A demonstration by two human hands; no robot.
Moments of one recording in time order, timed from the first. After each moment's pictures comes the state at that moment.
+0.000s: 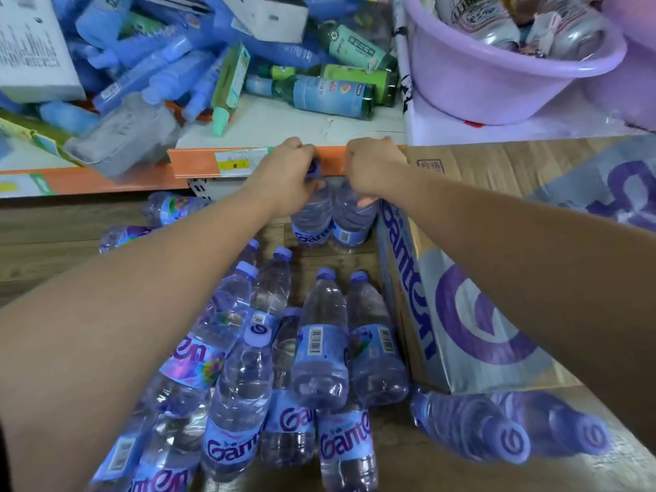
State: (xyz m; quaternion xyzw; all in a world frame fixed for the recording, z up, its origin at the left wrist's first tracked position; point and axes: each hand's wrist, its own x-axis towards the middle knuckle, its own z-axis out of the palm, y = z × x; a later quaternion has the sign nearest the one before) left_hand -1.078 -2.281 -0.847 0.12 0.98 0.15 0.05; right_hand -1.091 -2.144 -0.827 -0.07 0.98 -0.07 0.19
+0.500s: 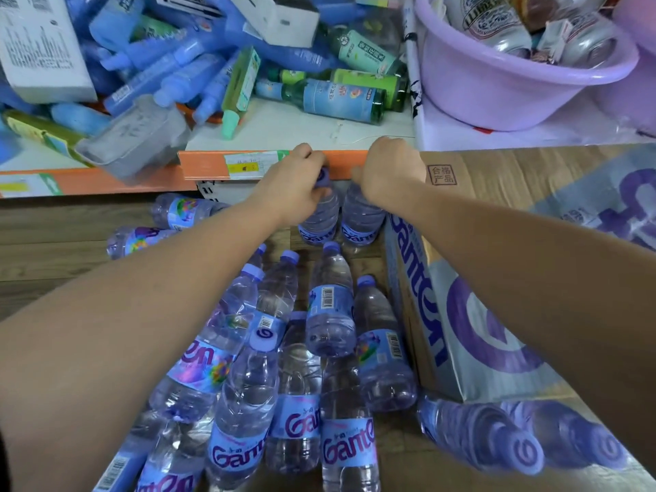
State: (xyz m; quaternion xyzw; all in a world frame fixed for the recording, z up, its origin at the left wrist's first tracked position) left_hand -1.073 -2.286 -0.850 0.14 0.98 0.15 0.05; right_hand -1.087 -2.147 -0.835 0.06 0.99 -0.14 0.08
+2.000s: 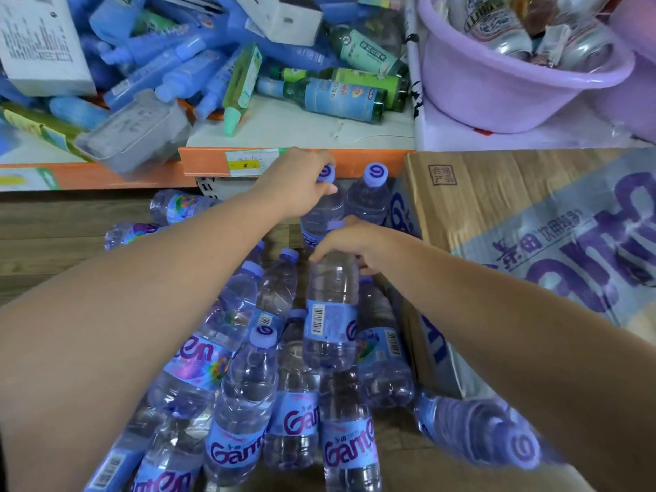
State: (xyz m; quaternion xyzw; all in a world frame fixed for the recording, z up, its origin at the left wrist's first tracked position) left_hand -1.074 -2.285 -0.847 0.13 0.97 0.19 0.06; right_hand -1.036 -2.172 -0.868 0.17 0.80 -0.41 0.41
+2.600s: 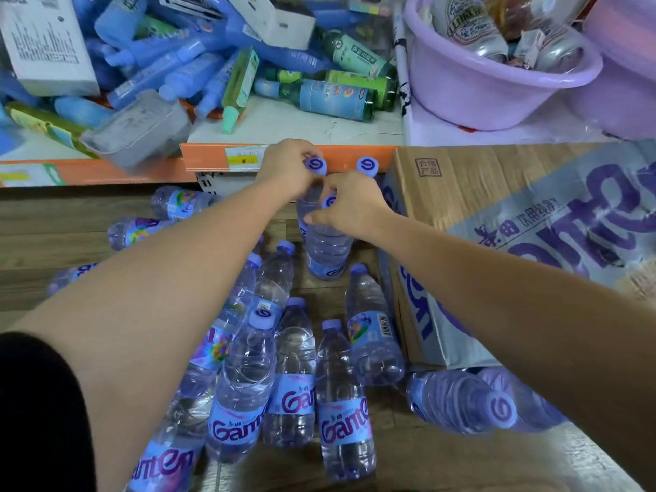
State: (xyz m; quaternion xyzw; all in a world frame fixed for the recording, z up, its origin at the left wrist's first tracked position) left_hand -1.071 -2.285 -0.844 0.00 0.94 0.34 0.04; right_hand -1.032 -2.166 -0.845 -0.08 0.95 -0.27 0.13
